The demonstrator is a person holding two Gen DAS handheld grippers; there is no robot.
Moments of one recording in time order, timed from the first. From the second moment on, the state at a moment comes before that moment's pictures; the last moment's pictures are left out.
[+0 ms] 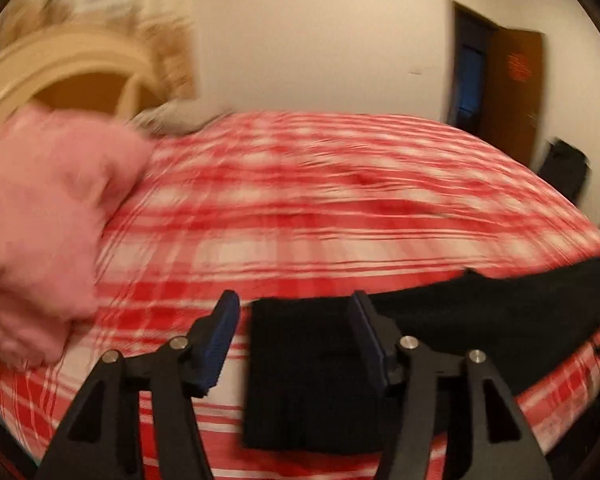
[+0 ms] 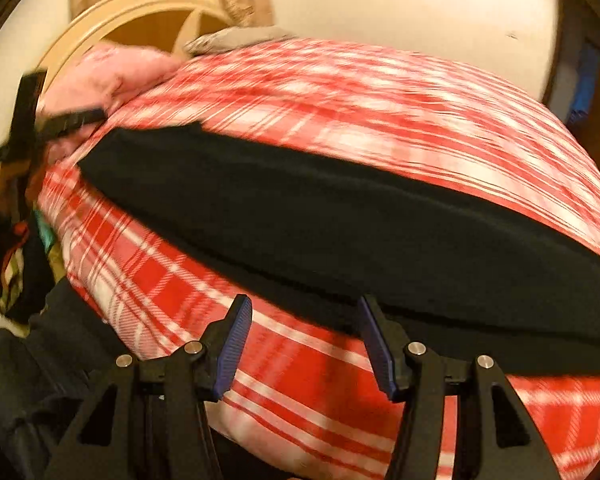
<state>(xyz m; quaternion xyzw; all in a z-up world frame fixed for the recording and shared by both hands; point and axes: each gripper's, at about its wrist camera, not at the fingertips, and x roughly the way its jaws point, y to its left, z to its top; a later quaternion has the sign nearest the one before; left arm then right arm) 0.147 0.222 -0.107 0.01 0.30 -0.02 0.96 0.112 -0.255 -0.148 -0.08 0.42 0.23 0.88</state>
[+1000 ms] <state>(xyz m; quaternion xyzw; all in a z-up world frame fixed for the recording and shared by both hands) 0.138 -0.088 -0.175 0.23 0.36 -0.35 0.83 0.084 -0.429 -0.128 0.12 0.35 0.06 0.93</state>
